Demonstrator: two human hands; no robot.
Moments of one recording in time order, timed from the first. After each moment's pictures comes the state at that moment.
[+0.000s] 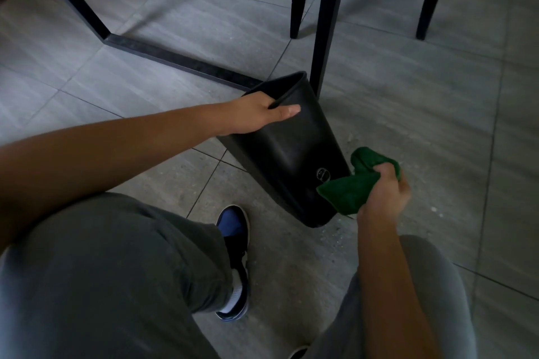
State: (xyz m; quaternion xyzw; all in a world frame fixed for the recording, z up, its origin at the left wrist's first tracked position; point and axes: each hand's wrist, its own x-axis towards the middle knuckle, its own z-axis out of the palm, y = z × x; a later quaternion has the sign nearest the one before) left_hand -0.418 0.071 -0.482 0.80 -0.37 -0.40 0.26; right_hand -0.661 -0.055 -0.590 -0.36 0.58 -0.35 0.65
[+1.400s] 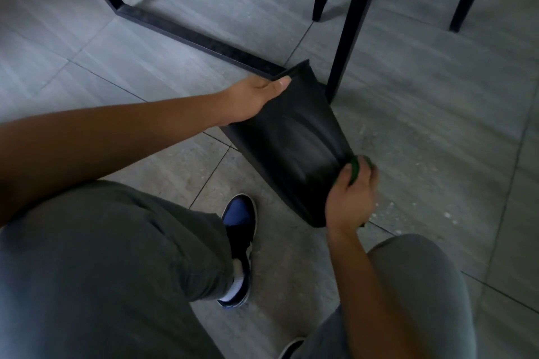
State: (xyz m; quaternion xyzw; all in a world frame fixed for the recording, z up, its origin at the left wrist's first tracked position) left_hand -0.396 0.097 -0.494 0.84 -0.27 -0.36 0.29; right_hand -0.624 0.006 -0.641 -0.73 0.54 -0.24 0.35
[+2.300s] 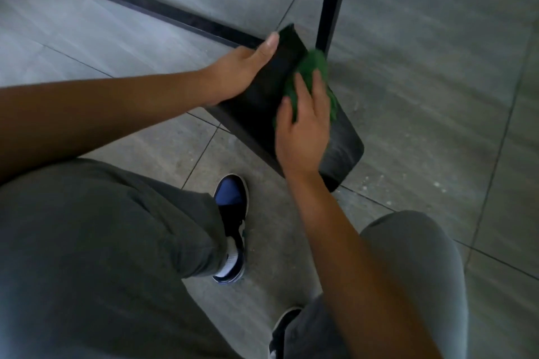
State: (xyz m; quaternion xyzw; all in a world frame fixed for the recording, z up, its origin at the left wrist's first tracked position) left_hand -0.422 0.080 -0.488 0.85 -0.27 -0.32 0.31; right_hand -0.562 0.020 -0.596 -0.82 0.32 -0.33 0.34
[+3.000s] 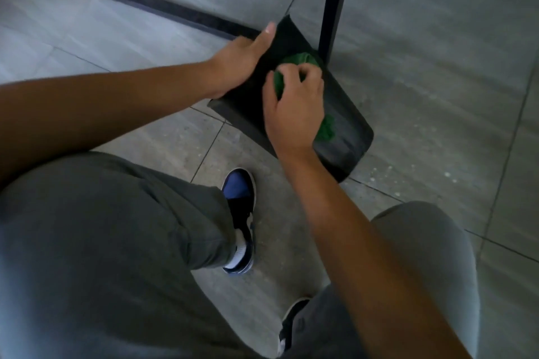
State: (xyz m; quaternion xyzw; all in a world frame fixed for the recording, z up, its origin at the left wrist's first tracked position) left_hand -0.421 0.082 -0.485 0.85 -0.21 -0.33 0.36; right_hand -0.538 0.027 -0.569 -0.84 0.31 -0.35 0.29
